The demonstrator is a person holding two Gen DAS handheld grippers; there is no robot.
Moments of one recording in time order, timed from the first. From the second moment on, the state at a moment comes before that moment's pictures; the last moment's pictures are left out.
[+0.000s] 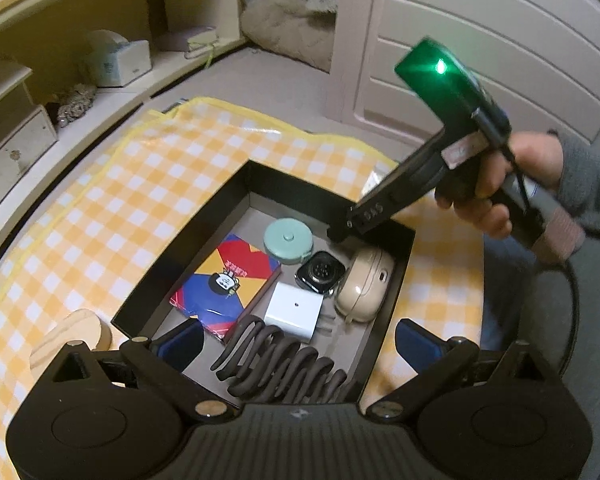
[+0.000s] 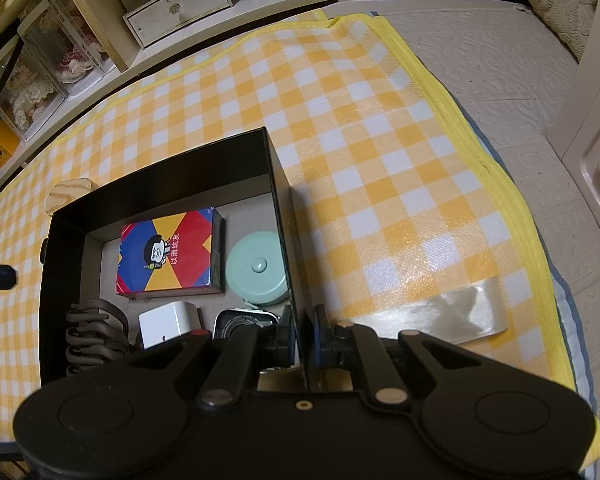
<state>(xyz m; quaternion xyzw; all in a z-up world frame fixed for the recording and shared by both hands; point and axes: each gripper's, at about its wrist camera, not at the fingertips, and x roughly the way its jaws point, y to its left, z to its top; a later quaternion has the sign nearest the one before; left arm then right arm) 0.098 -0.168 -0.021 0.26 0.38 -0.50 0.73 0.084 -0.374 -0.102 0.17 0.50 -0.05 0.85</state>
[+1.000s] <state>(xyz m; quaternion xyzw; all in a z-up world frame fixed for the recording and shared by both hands) 0.153 -0.061 0.018 -0.01 0.33 -0.19 0.93 0.084 -0.374 -0.102 0.17 0.50 -0.05 0.85</state>
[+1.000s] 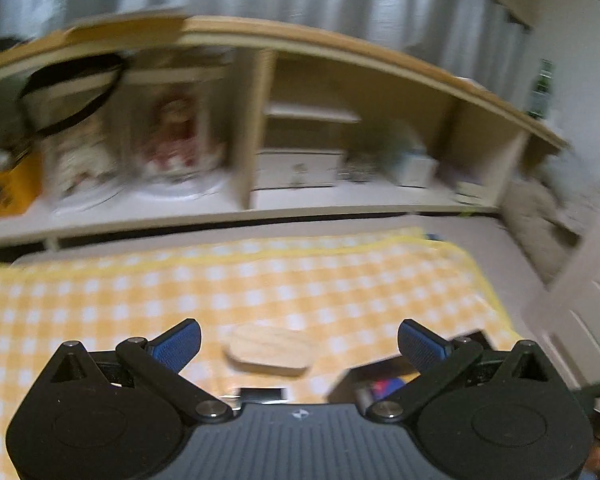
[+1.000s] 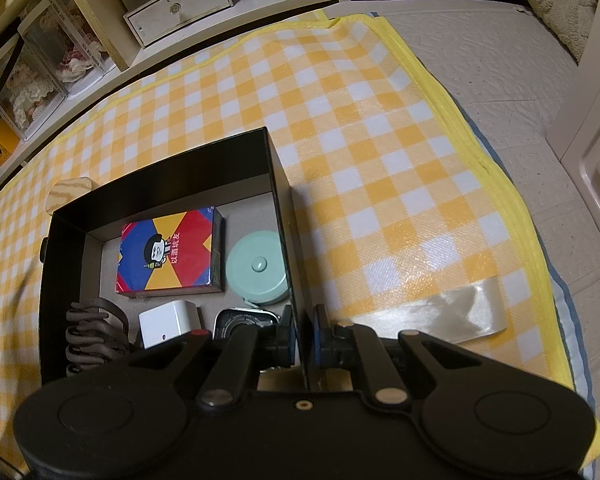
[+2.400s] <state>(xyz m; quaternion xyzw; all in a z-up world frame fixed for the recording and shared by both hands) 0.192 -0.068 -0.094 0.05 0.43 -0.14 0.89 0.086 -0.373 -0.105 0.16 0.50 -0.05 0.85</state>
